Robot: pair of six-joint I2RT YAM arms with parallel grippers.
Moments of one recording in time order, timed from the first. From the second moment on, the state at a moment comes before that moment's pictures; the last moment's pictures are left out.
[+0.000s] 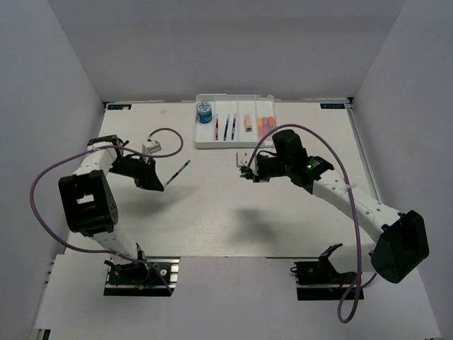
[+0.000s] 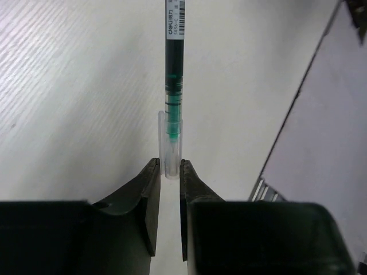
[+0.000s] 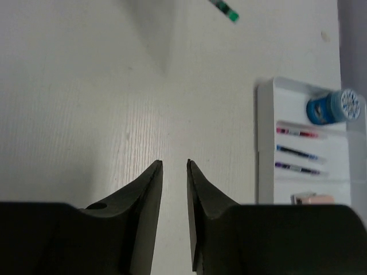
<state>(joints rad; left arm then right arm) 0.22 1.67 1.18 -1.21 0.90 1.09 0.63 1.30 1.03 -0.35 -0.64 -0.85</state>
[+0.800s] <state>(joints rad) -0.12 1.58 1.23 -1.30 1.02 0.84 0.97 1.58 1.22 -0.32 -0.63 -1.41</state>
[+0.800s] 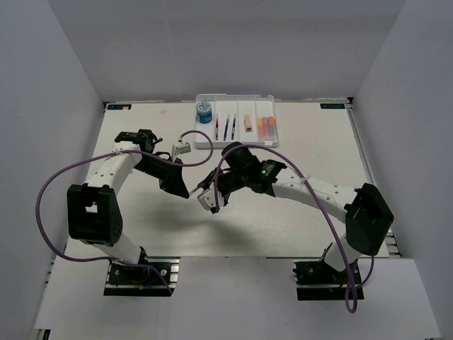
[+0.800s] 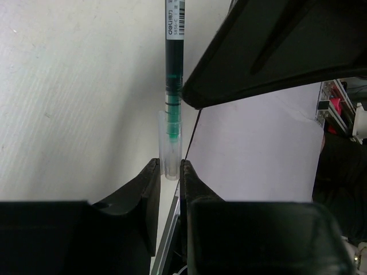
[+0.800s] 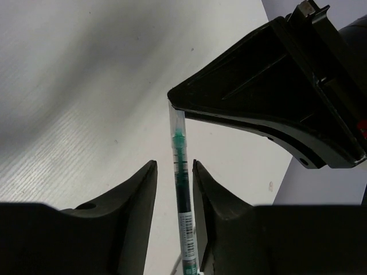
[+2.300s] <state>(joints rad) -0.13 1.17 1.05 -0.46 0.59 -0.03 0.77 1.82 1.46 -0.21 -0.39 -0.44</state>
